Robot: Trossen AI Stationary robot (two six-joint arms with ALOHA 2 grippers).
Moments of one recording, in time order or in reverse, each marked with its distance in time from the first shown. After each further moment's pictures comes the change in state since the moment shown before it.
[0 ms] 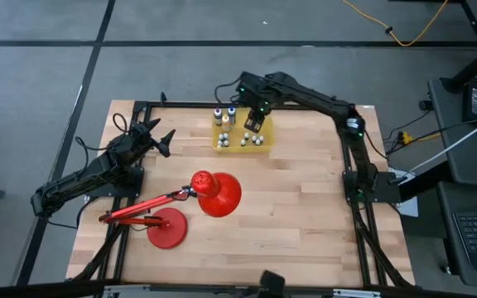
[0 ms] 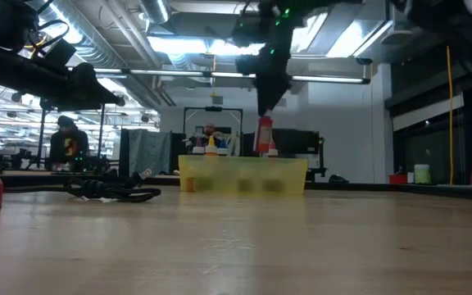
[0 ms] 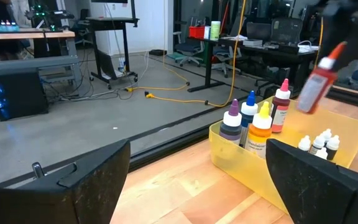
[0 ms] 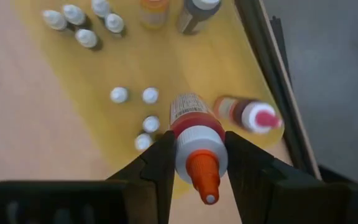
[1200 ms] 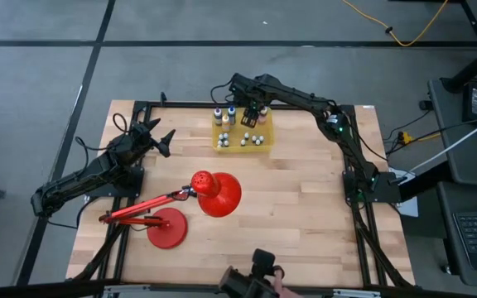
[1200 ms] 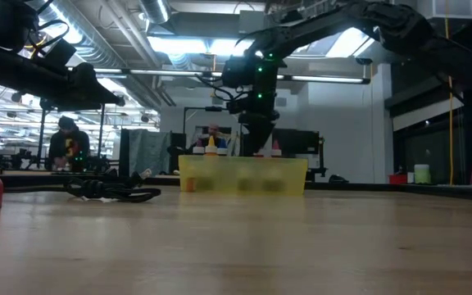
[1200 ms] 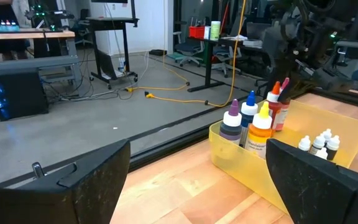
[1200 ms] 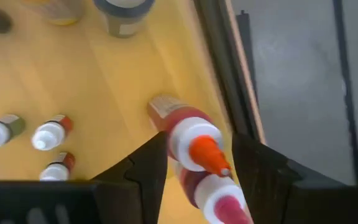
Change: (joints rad) left arm 0.000 0.000 0.000 0.000 0.000 0.000; right arm -0.078 0.229 0.080 0.106 0.126 -0.154
